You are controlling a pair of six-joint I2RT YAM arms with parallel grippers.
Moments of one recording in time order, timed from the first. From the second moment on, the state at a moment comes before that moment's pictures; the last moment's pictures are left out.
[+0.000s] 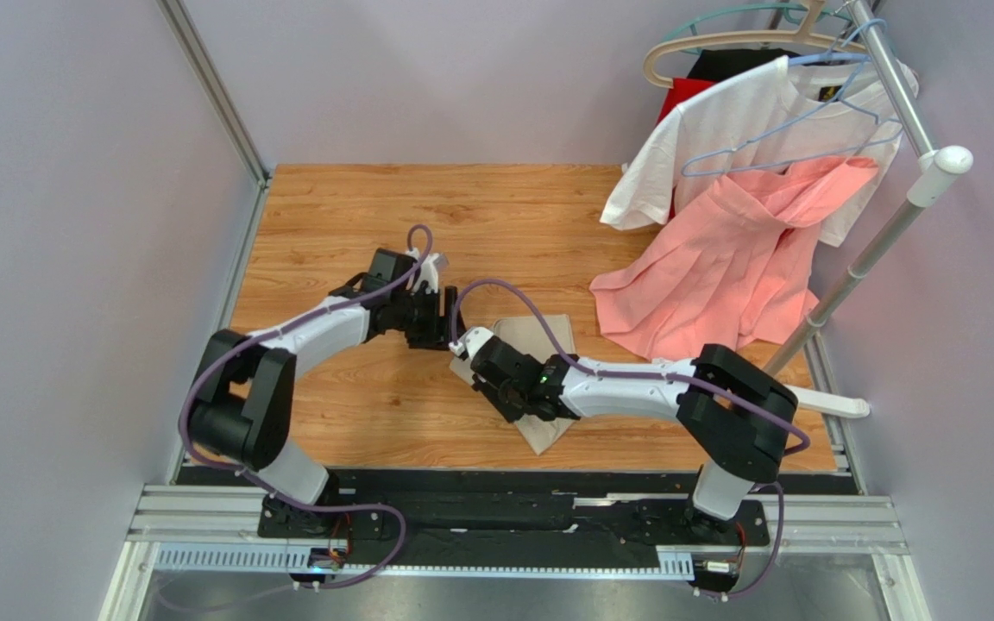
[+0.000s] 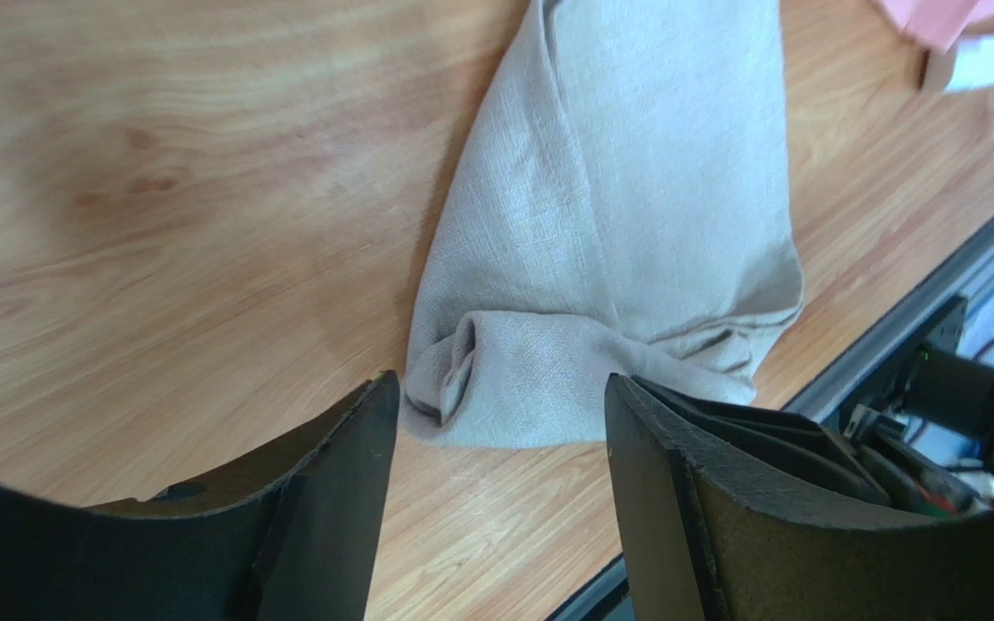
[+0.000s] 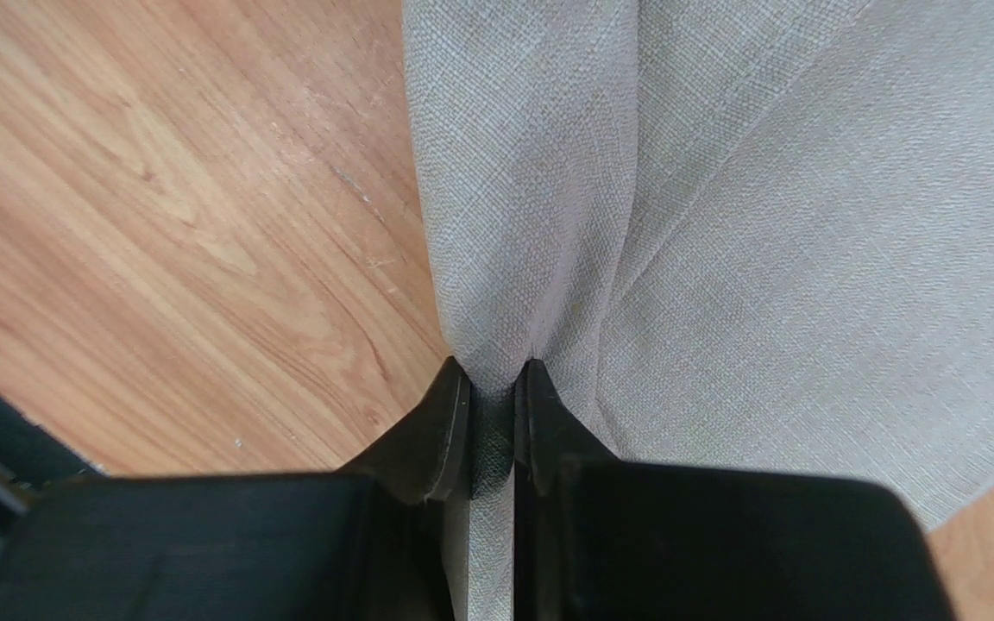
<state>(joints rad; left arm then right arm) -0.37 1.58 0.89 -0.27 0.50 -0.38 1.10 1.70 0.96 -0.25 0.20 0.19</state>
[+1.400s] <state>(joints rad) -0.33 1.40 0.47 0.32 0.65 -0.39 0.62 1.87 0.97 -0.20 -0.88 0.17</state>
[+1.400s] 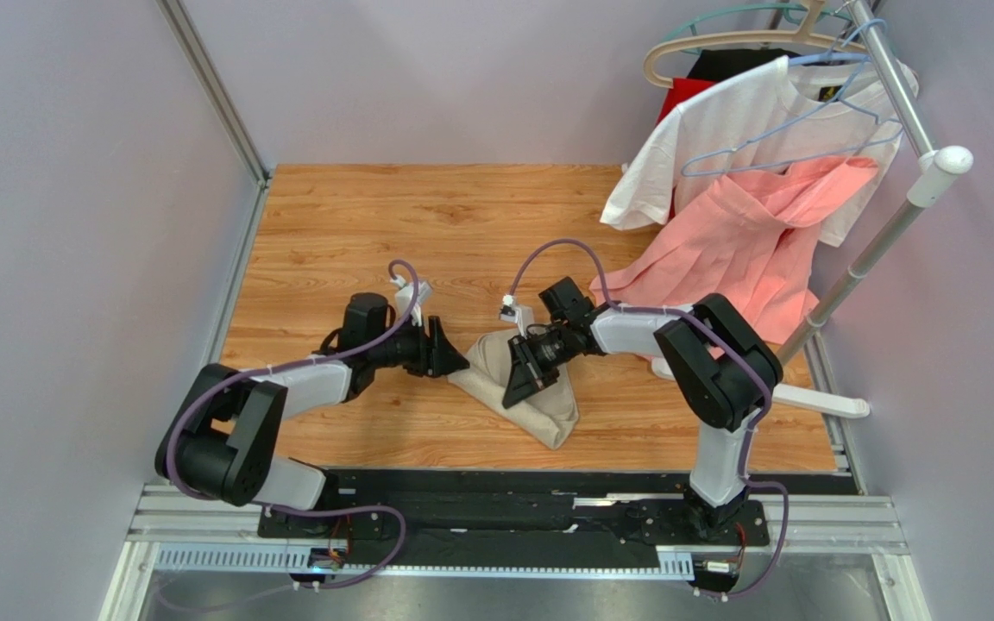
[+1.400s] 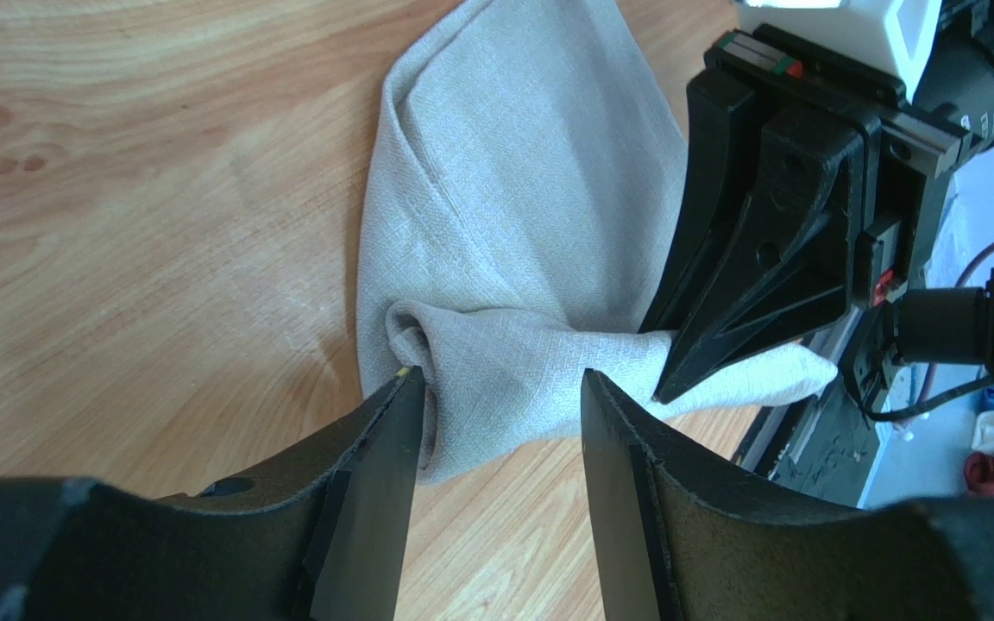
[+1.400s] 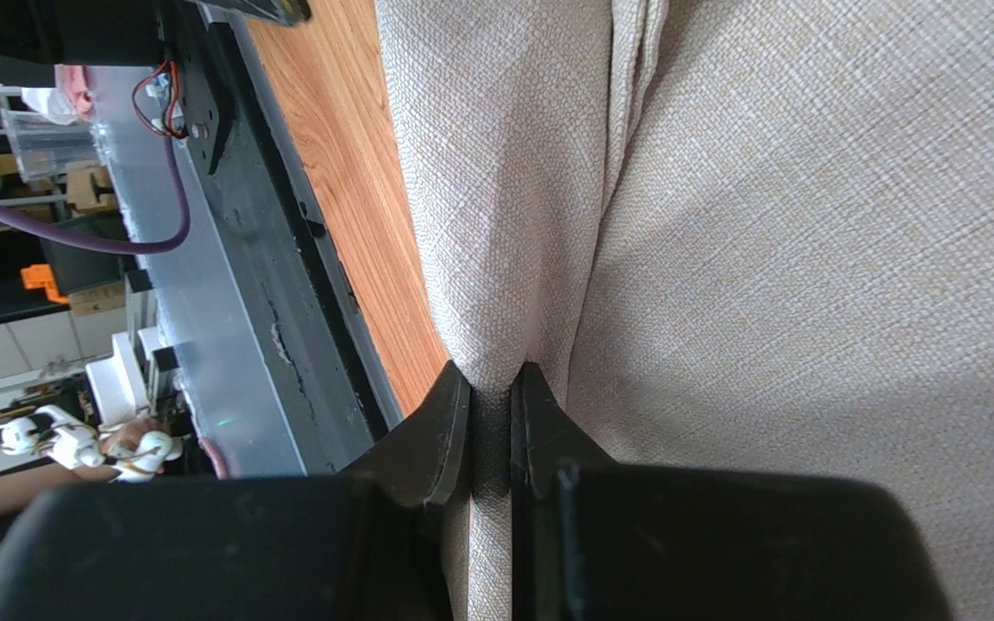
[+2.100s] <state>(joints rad) -0.41 1.62 0.65 0.19 0.59 -0.37 0.57 1.86 1.00 -0.22 -0.85 0.20</state>
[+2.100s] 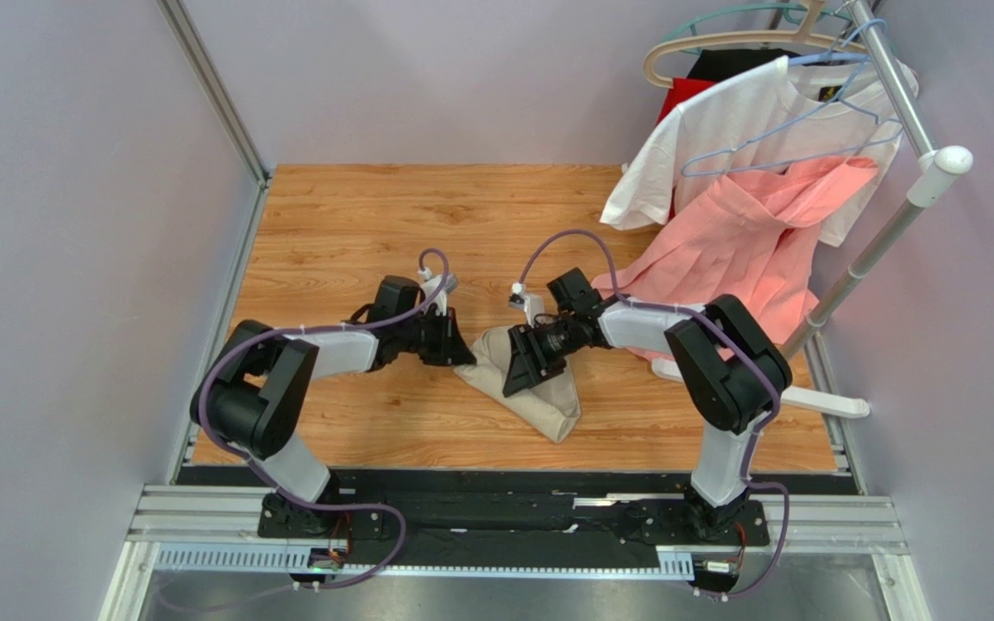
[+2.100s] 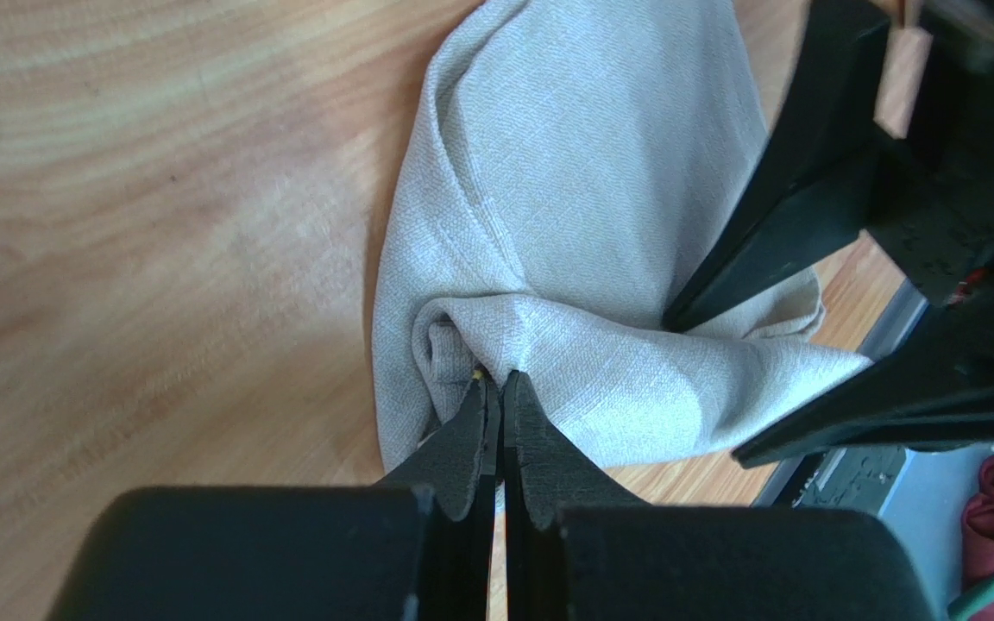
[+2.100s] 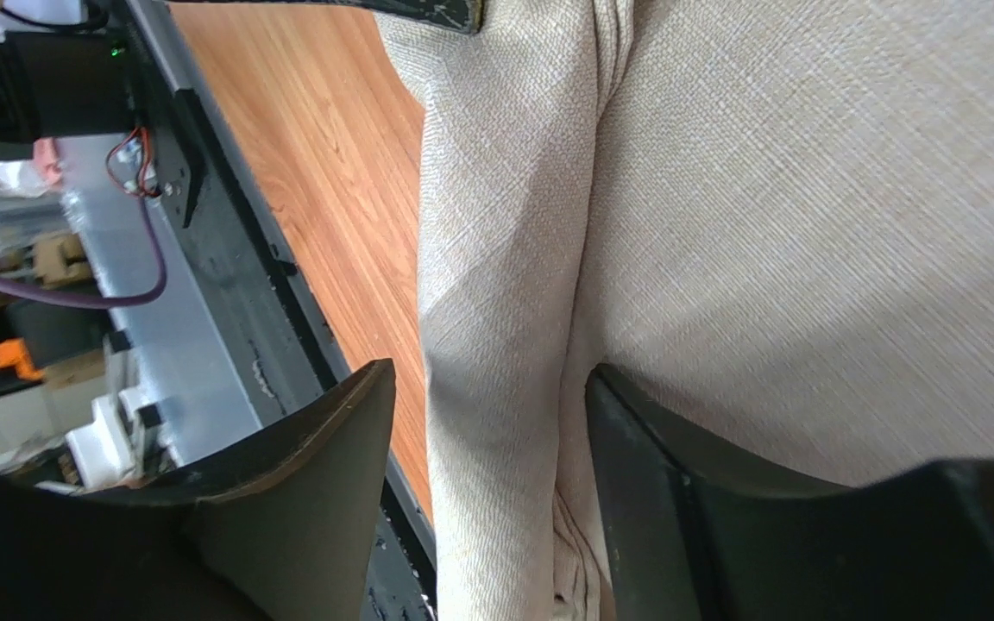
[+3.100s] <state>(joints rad) -0.41 1.73 0.86 -0.12 0.59 -0.35 0.72 1.22 0.59 -0.26 -0.37 0.43</state>
